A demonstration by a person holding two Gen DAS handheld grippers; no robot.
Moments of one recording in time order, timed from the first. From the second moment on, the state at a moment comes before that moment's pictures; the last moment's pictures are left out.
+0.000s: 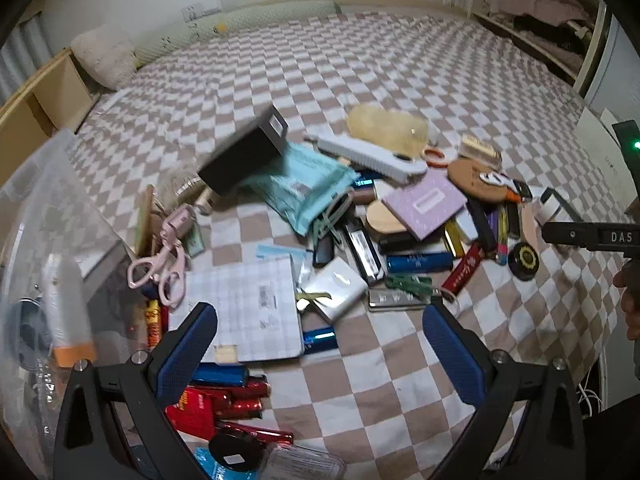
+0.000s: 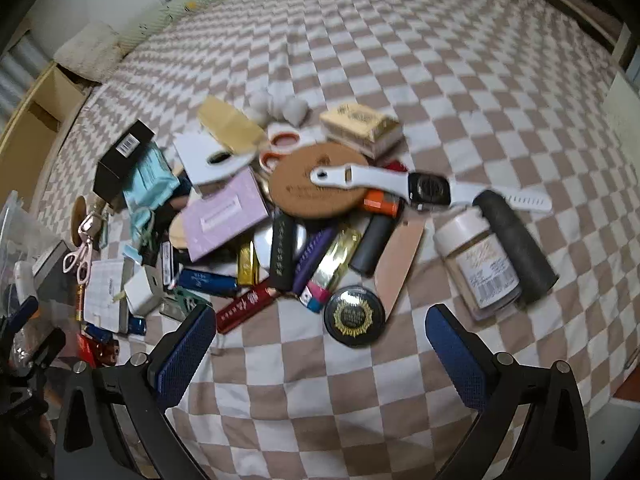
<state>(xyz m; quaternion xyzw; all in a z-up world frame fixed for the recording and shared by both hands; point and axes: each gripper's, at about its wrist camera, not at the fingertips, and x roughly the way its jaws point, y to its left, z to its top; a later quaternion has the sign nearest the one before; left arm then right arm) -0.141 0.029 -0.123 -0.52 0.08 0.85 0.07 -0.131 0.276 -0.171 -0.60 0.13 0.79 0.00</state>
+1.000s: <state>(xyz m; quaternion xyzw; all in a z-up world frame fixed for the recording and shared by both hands) -0.166 0.058 -0.164 -0.59 0.04 0.80 0.12 -0.142 0.276 -0.240 -0.67 0.12 0.74 0.02</state>
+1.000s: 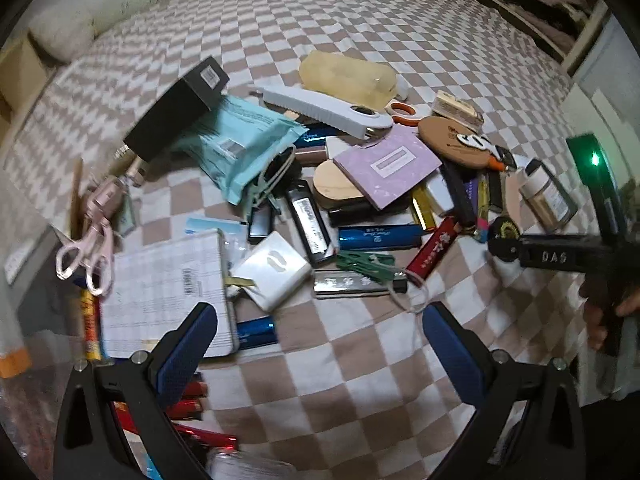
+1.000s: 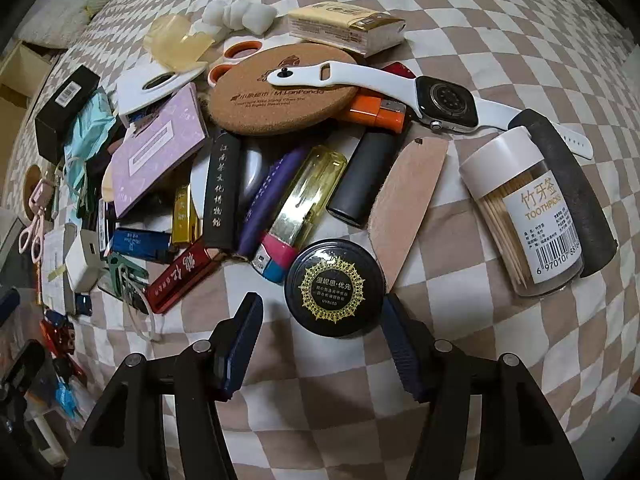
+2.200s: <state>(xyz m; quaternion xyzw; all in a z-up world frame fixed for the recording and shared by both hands) -0.218 0.113 -0.232 -0.69 -0.03 0.72 0.11 -0.132 0.291 -0.239 -0.67 0.14 0.73 -0.01</state>
